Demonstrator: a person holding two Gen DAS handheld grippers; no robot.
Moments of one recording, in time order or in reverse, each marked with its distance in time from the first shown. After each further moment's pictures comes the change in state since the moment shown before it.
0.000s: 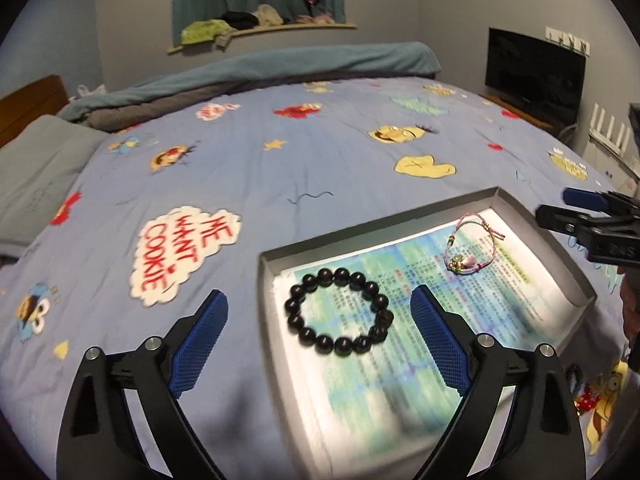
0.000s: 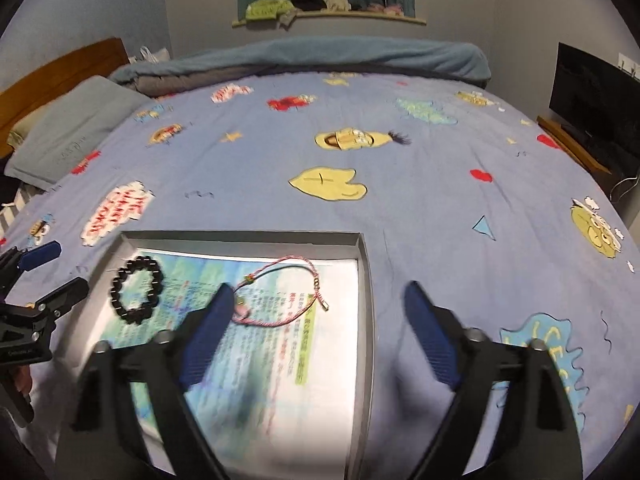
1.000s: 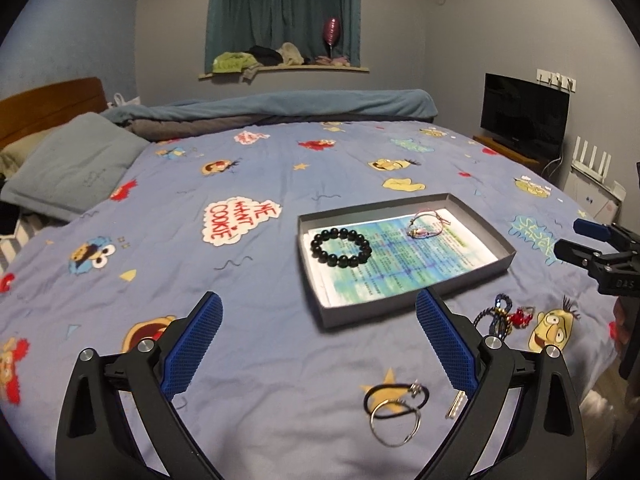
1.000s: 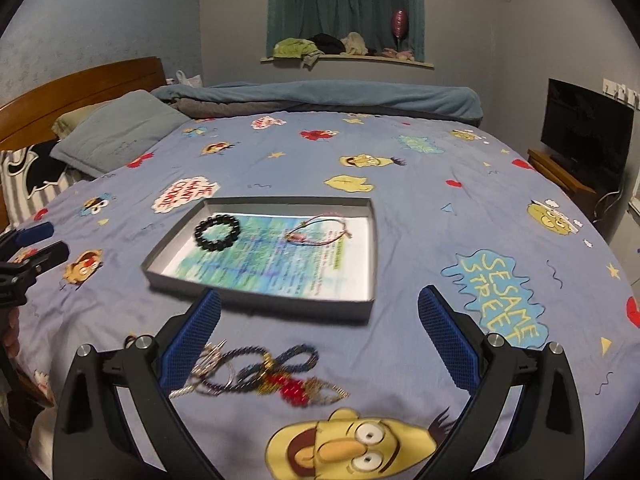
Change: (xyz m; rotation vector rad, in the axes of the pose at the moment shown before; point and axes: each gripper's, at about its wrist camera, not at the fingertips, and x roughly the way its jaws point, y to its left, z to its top) left arm -0.160 0.009 -0.093 -0.061 -0.149 0.019; right arm -0.149 0.033 -0.101 -0.061 -0.127 0.051
